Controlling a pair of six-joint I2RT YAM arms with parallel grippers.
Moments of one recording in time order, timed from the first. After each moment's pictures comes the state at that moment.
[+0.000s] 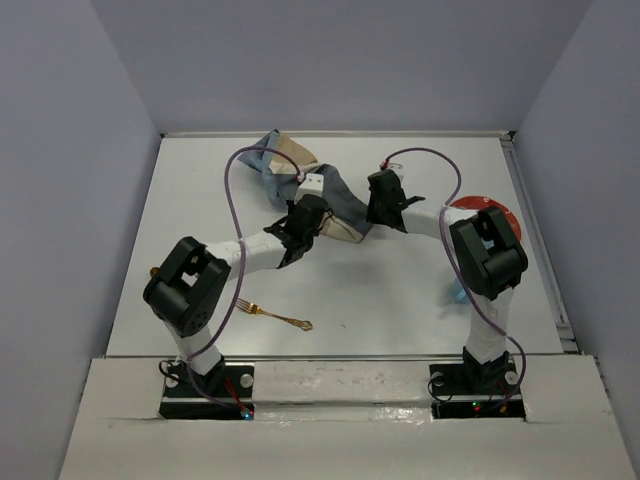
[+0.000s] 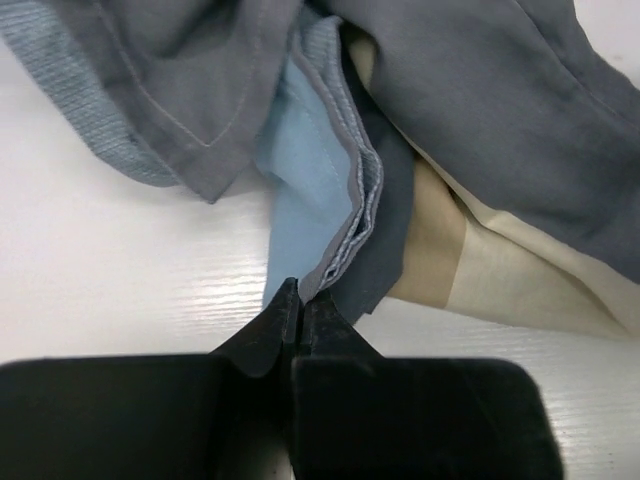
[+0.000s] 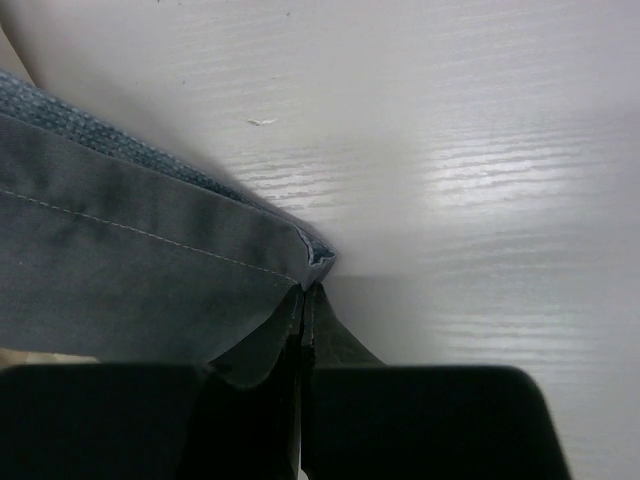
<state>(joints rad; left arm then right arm) -0.71 1.74 0.99 0.15 -0.59 -0.22 0.47 2.00 1.27 -0.07 0.28 0.50</state>
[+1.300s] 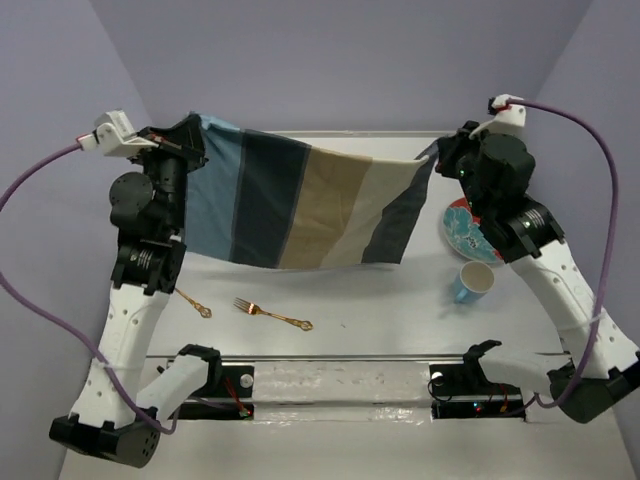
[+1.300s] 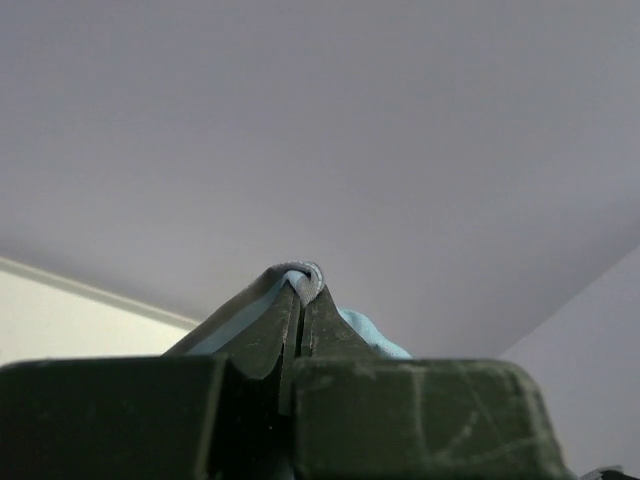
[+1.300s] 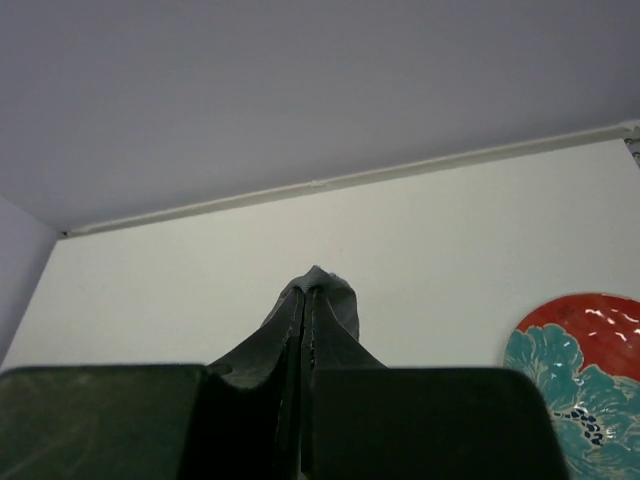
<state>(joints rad) -0.23 0.91 1.20 0.05 -0.23 -0.59 0.47 1.10 1.41 -0.36 0.44 0.34</state>
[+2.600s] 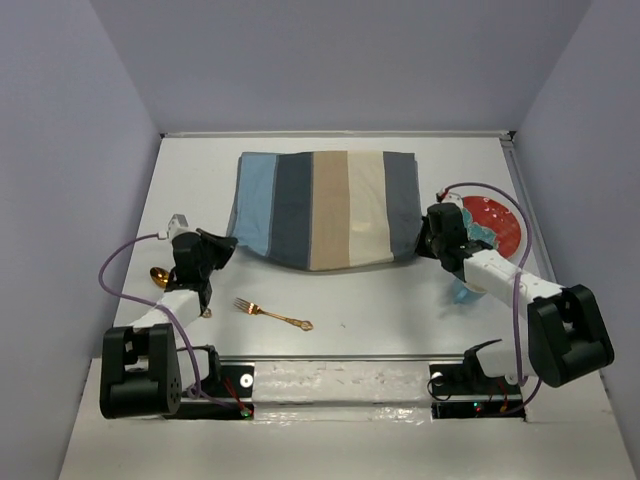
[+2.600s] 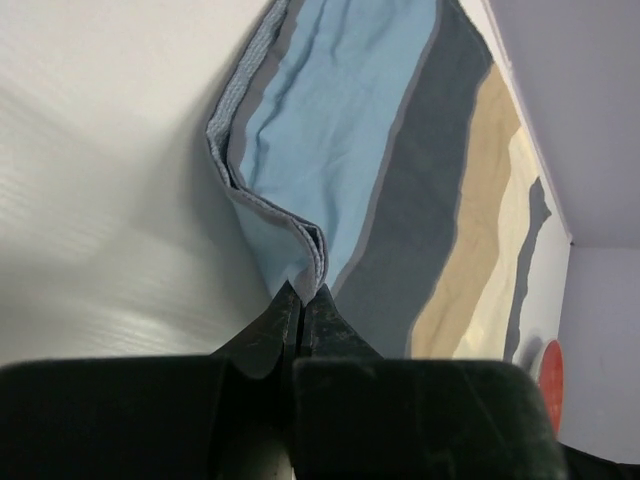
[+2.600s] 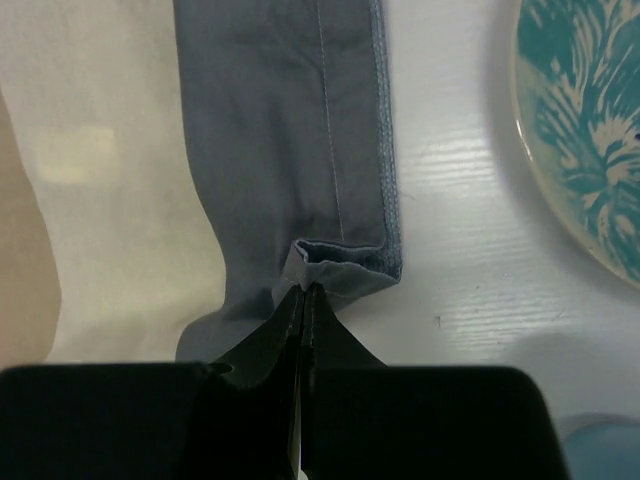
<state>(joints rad) 0.05 1.16 0.32 0.41 0.13 -0.92 0.33 1.33 0.71 -0.12 0.21 0.48</state>
